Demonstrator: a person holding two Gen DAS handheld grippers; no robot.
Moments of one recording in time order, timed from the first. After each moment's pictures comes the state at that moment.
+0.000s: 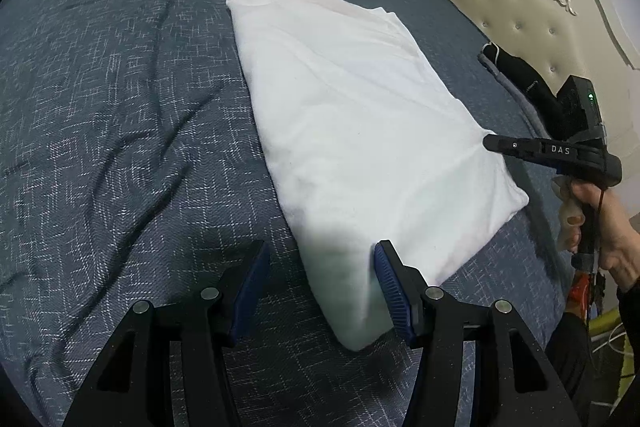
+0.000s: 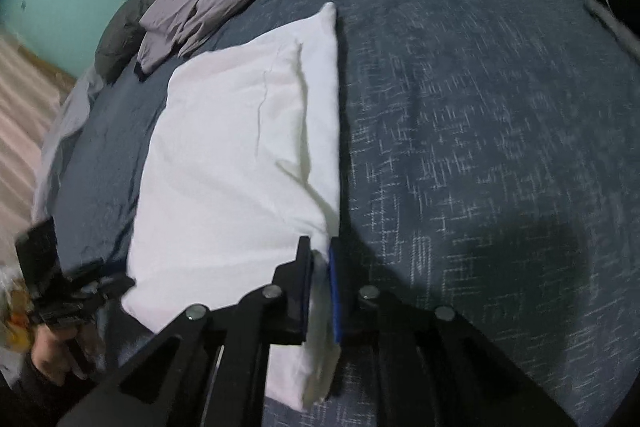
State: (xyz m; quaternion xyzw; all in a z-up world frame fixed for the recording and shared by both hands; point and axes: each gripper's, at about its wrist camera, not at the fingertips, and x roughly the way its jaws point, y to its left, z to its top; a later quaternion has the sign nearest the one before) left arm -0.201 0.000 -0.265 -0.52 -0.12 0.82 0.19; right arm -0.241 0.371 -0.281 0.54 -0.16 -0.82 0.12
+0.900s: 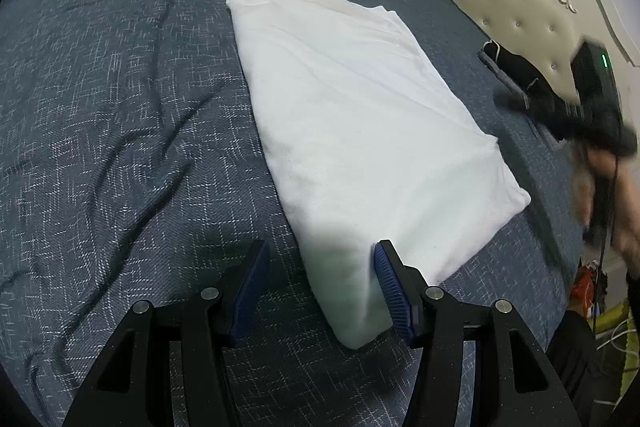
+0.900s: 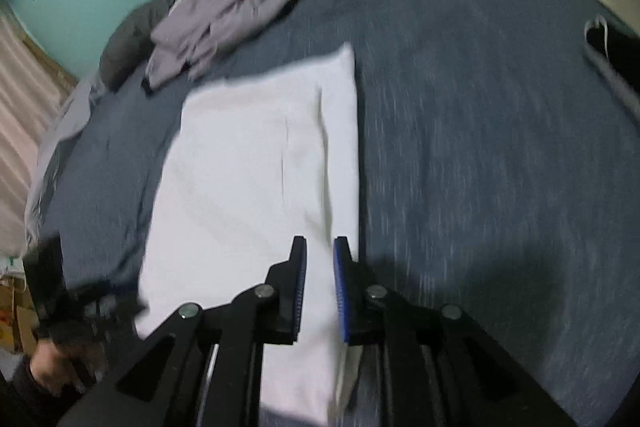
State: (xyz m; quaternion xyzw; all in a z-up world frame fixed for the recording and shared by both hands) left arm -0.210 0.012 -0.267 -0.52 -0.11 0.82 0.19; right arm -0.269 0.357 -0.234 0.49 -0.13 -0.85 0.12
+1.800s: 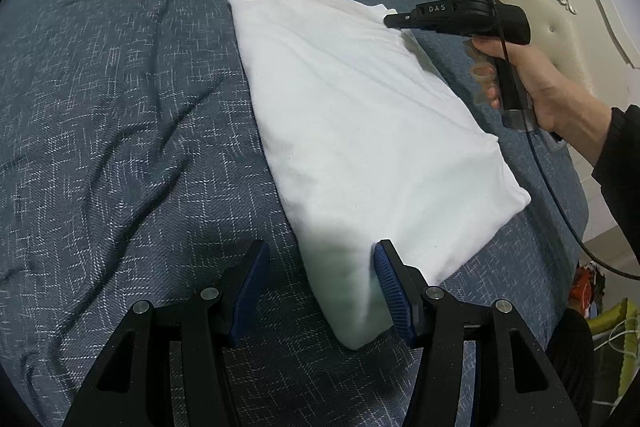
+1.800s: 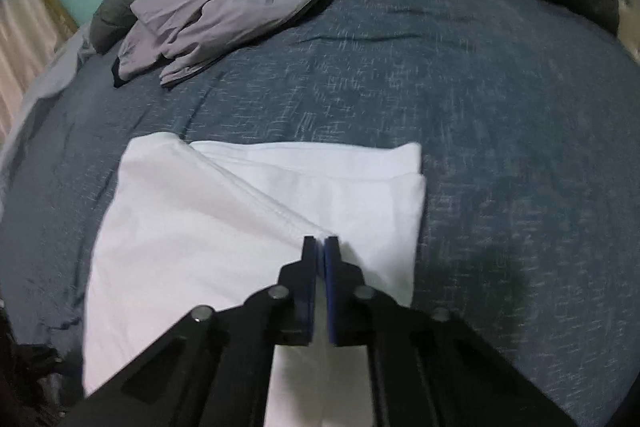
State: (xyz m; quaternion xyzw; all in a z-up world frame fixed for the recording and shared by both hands) left arm -0.209 0.006 -0.271 -0.52 -0.12 0.82 0.19; right arm -0.421 0.293 -0.270 0.50 0.00 -0.86 0.14
